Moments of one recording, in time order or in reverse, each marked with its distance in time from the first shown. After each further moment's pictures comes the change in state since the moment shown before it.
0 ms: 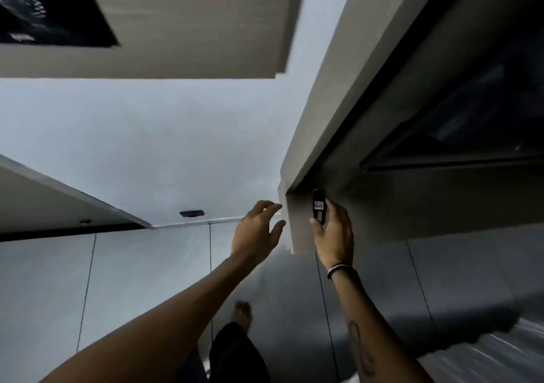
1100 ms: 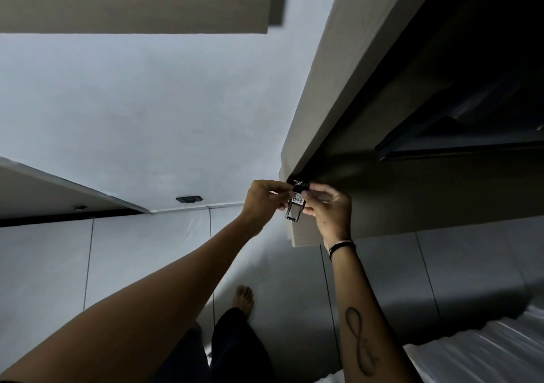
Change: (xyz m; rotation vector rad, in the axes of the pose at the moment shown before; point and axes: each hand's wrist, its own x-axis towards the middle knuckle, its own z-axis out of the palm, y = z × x) left_hand 0.070 -0.018 0.036 -0.703 -0.167 -0.457; right_hand 0.046 0.003 0.035 0.772 -0.103 0.346
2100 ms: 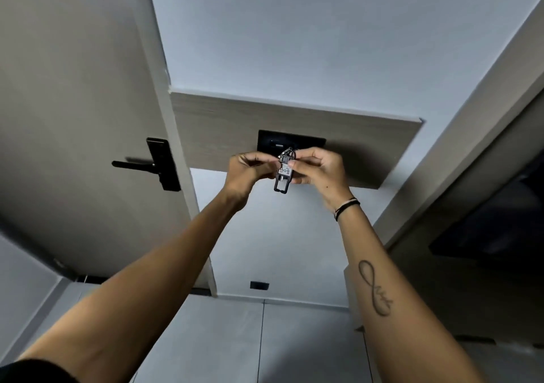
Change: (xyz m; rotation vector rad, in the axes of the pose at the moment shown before) left_hand -0.224 0.226 -0.348 -0.303 0.176 0.675; right_hand -0.230 -0.332 0.226 0.050 -0.550 -0.640
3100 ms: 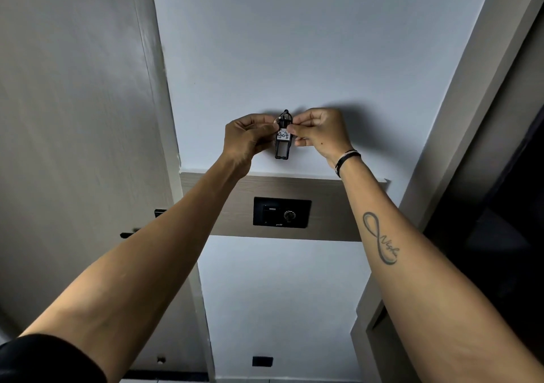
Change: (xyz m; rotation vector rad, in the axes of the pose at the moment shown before) left_hand 0.071 0.196 0.037 -0.045 0.000 0.219; right_hand 0.070 -0.203 -0.006 -0.154 0.064 -0.286
